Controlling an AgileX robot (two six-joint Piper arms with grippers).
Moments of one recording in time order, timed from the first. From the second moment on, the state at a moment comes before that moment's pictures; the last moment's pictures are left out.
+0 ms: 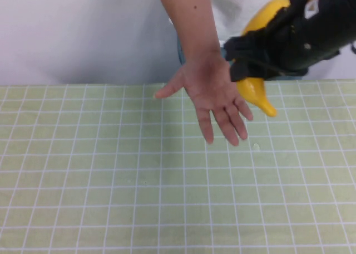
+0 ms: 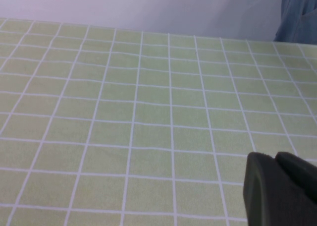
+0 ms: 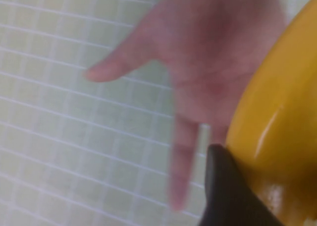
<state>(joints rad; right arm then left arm) 0.54 1.54 -1.63 0.16 1.01 0.28 -0.05 -0.01 0.02 -0.05 0.36 0.02</state>
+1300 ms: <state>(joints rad) 0.54 1.57 -1.61 0.20 0.94 0.18 -0.05 -0.01 0.02 -0.05 0.36 0.02</state>
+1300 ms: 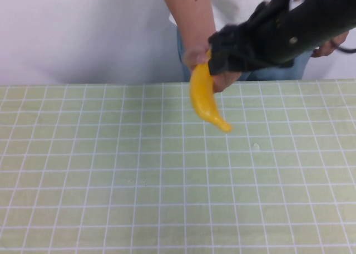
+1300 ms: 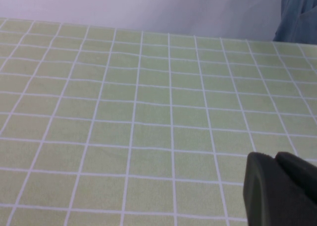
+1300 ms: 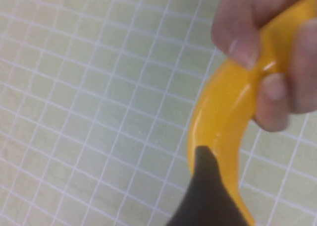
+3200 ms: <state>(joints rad) 0.28 0.52 -0.56 -0.34 0.48 0.27 -0.05 -0.01 0.02 -0.05 0.36 0.02</state>
